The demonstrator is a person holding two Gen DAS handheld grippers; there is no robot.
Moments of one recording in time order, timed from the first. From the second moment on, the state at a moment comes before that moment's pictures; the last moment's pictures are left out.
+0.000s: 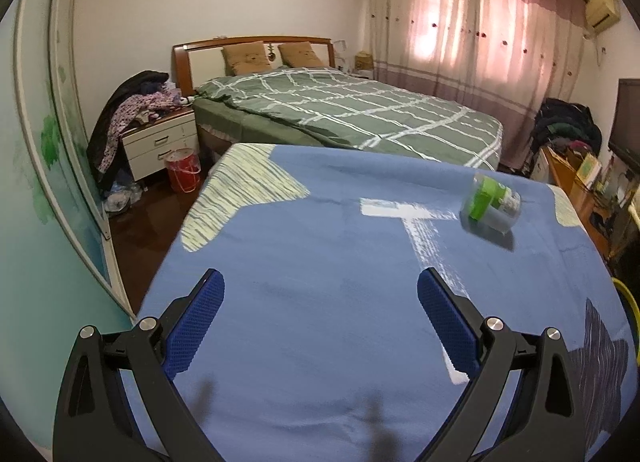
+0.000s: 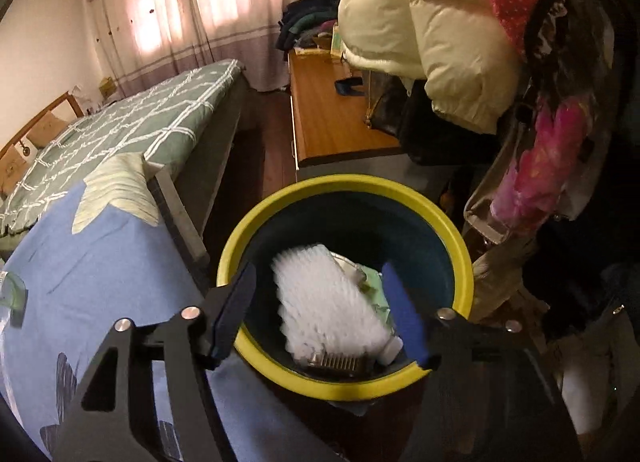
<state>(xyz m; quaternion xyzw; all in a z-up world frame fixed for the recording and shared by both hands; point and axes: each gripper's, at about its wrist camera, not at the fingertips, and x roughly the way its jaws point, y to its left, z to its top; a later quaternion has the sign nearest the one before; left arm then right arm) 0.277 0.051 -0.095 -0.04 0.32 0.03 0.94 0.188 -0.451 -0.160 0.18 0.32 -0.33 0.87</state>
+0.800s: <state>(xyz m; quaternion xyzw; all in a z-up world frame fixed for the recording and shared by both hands) 0.385 -0.103 -0.097 0.04 0.39 -0.13 0.91 0.192 -0.432 -0.154 0.19 0.32 -0.27 0.89</state>
